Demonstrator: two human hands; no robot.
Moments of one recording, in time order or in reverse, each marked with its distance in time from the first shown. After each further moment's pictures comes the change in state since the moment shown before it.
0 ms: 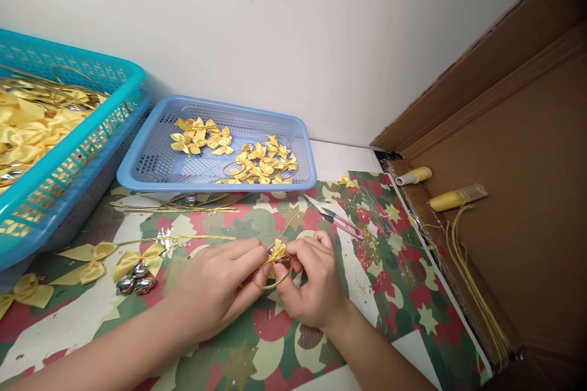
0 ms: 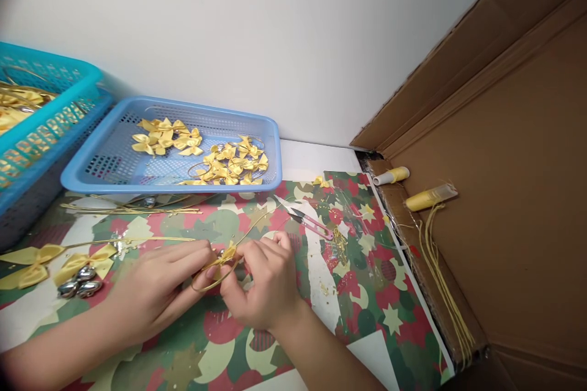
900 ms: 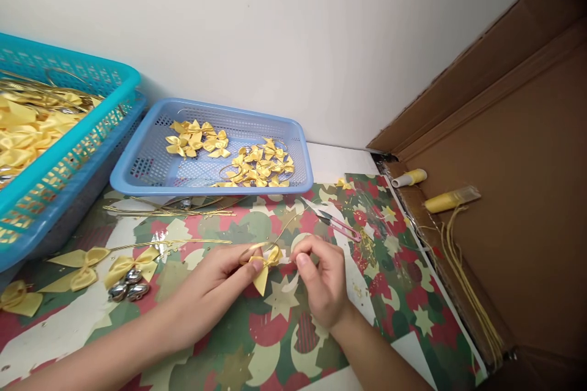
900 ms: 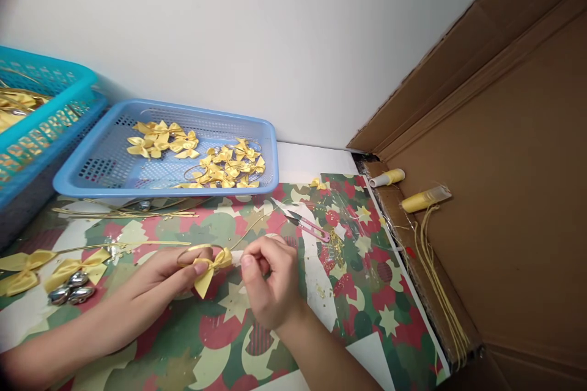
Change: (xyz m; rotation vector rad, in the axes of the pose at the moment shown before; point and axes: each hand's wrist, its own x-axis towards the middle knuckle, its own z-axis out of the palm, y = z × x) left_hand 0.007 0.008 -0.006 -0.586 -0.154 -0.480; right_hand 0.002 0.003 -0.013 0.376 -0.020 0.341
